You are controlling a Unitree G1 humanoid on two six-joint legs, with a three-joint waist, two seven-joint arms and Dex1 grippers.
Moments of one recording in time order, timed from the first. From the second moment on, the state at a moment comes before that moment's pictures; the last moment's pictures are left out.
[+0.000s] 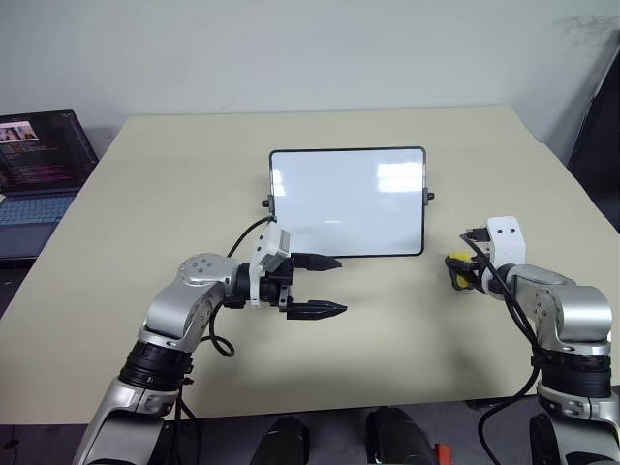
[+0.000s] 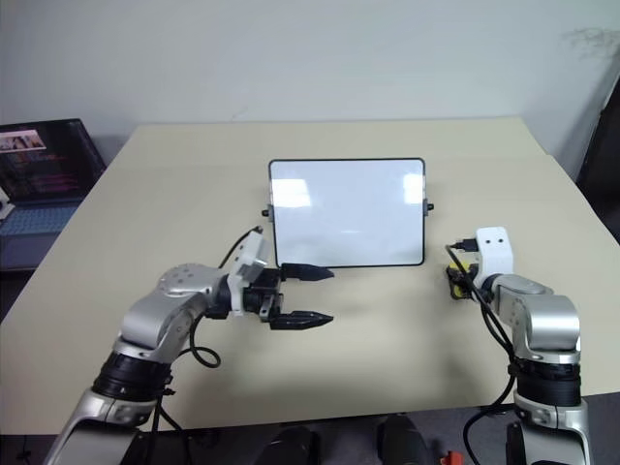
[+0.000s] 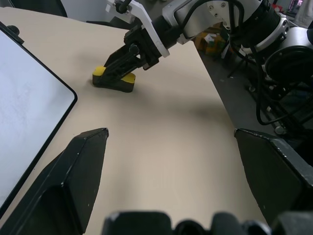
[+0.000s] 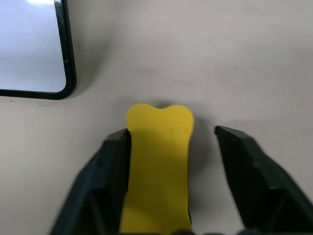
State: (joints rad) left arm -0.45 0.53 -0.15 -0.04 -0.49 0.41 -1.27; right arm -0.42 -0.43 -0.21 -0.21 0.18 1.23 0.29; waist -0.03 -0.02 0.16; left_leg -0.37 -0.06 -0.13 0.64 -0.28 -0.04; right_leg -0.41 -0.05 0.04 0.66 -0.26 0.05
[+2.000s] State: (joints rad) left arm -0.47 0.53 -0.15 -0.03 -0.46 0.41 -1.28; right arm -0.46 -0.43 -0.21 -0.15 0.22 1.22 0.26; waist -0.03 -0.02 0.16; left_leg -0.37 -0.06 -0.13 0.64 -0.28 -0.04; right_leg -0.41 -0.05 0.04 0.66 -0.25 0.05
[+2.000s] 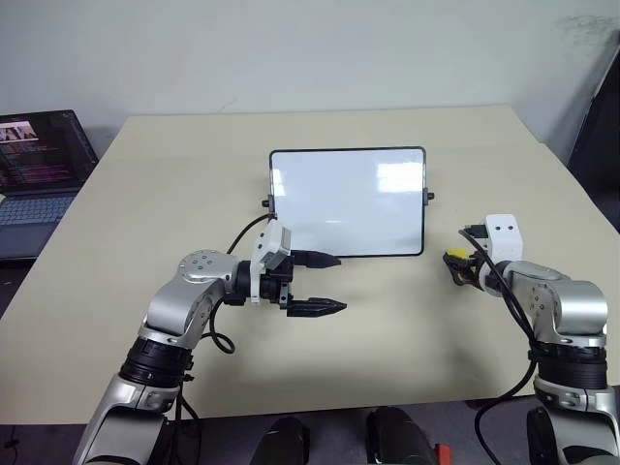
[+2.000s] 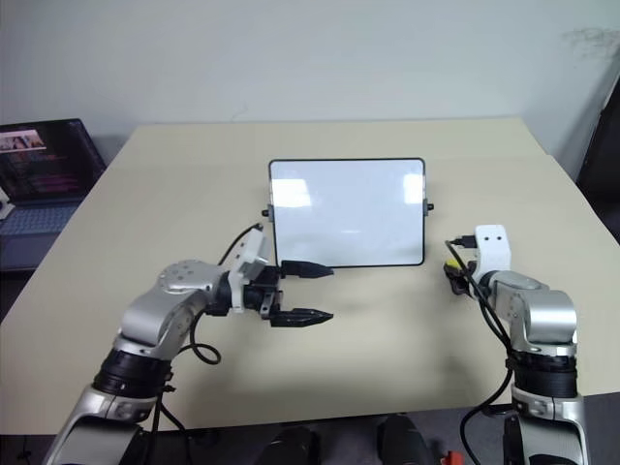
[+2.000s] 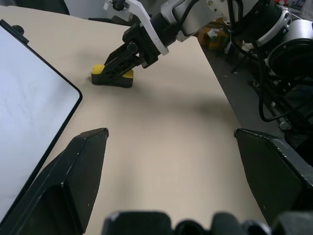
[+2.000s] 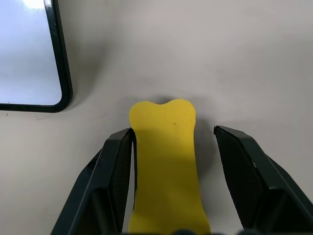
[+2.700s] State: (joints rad) left arm -0.47 0.53 -0.15 -0.03 -0.46 0.41 -1.28; right arm -0.46 -0.41 -0.22 -0.21 0.27 1.29 0.25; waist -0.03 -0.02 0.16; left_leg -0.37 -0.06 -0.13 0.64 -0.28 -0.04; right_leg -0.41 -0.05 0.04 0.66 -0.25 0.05
